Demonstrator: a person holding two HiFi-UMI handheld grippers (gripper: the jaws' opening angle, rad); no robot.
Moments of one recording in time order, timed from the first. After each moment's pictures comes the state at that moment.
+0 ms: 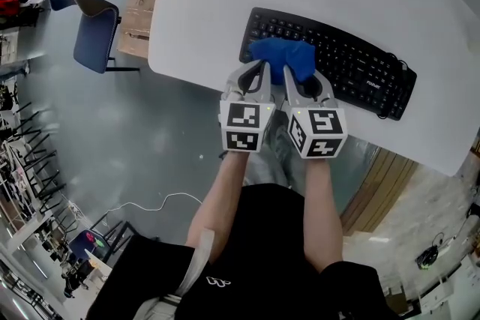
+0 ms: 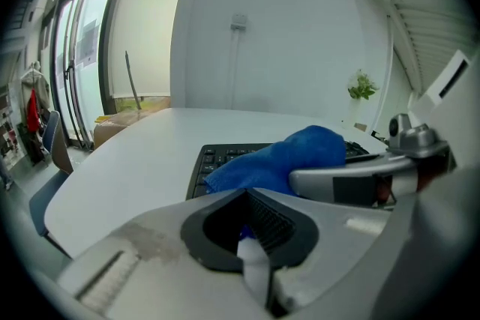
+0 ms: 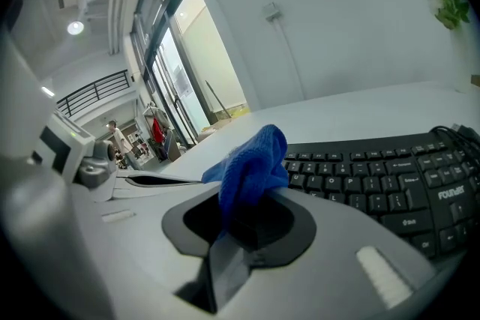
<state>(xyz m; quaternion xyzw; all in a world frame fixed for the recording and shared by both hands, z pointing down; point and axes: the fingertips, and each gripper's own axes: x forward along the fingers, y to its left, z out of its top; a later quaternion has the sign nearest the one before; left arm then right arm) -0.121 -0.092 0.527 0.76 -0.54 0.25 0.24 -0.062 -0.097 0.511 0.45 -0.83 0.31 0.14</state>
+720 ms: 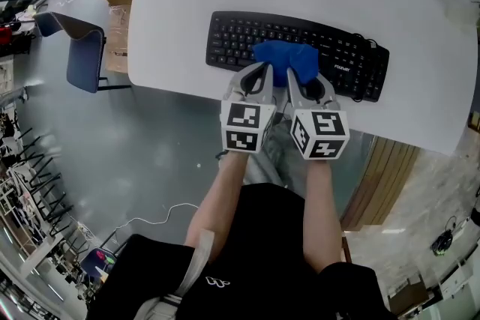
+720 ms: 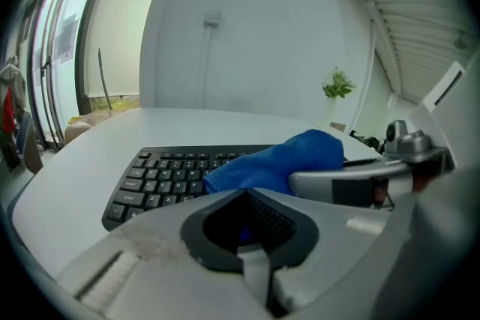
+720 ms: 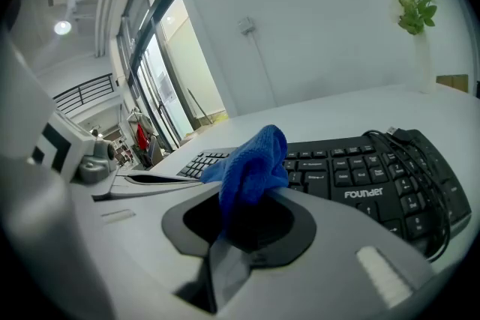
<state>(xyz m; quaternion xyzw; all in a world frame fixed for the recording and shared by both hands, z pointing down) -0.026 -0.088 0.522 0.81 -0.48 0.24 0.24 0.033 -0.083 0.512 0.50 -0.79 0.31 0.13</state>
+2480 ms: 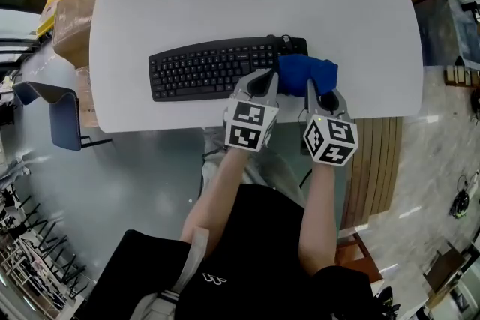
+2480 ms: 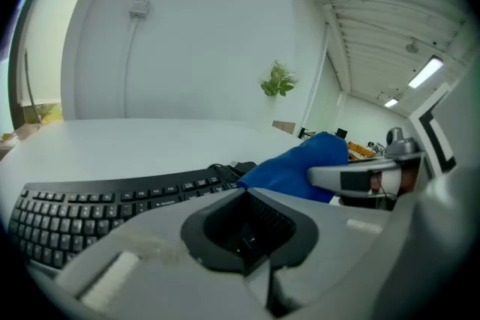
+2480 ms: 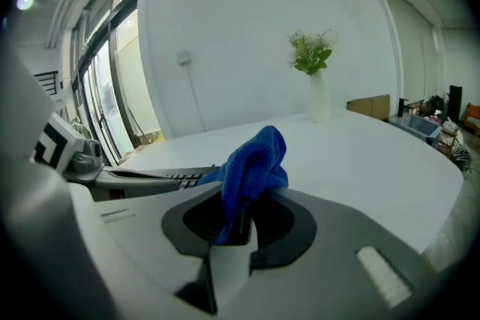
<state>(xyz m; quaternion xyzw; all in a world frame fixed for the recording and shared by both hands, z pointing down) 0.176 -0.072 0.502 0.89 -0.32 0.24 0.22 0.270 -0.038 0.482 0.68 -0.66 0.29 0.10</state>
